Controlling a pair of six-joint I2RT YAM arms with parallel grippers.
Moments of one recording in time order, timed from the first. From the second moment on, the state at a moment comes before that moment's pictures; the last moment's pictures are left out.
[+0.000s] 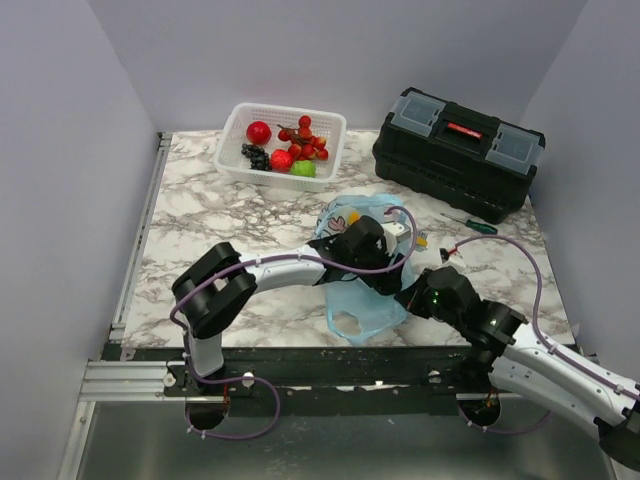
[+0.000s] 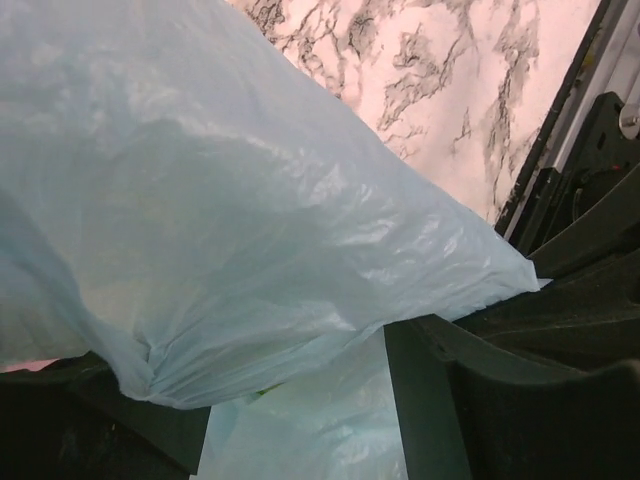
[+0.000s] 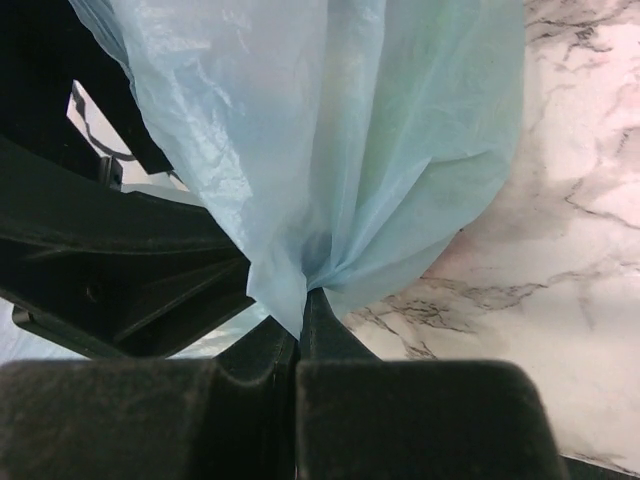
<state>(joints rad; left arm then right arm) -0.98 1.81 1.15 0.01 0.33 -0.33 0.81 0.64 0.41 -0.44 0.24 1.00</state>
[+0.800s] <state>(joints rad) -1.04 1.90 1.16 -0.02 0.20 -0.32 0.81 0.57 0.35 -0.48 0.24 1.04</state>
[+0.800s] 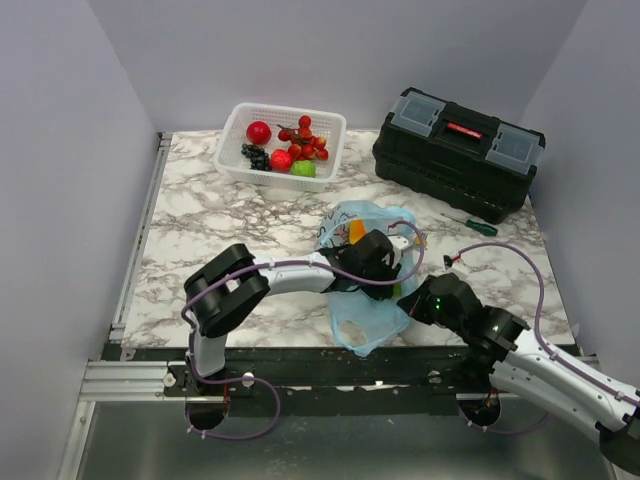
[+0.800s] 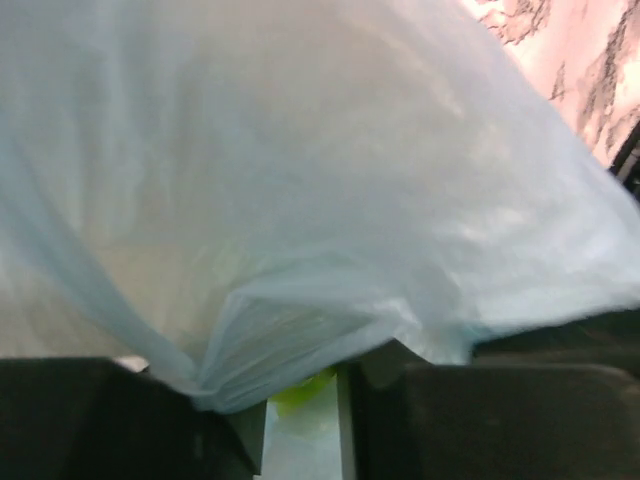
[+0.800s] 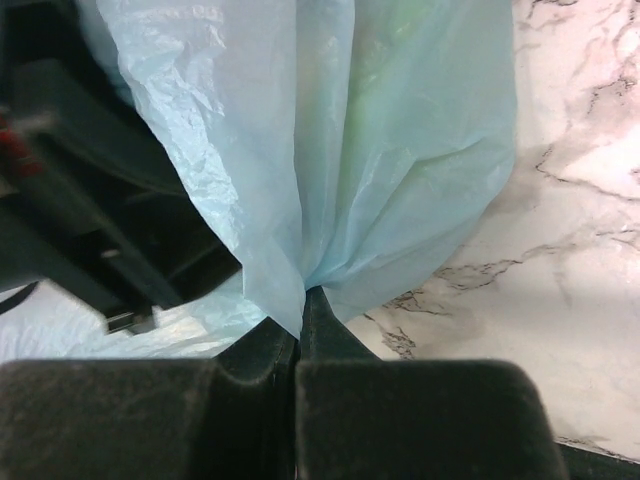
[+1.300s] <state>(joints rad) -1.04 1.59 1.16 -0.16 0.17 -0.28 0.81 0.63 0.35 -0.49 0.30 1.08</state>
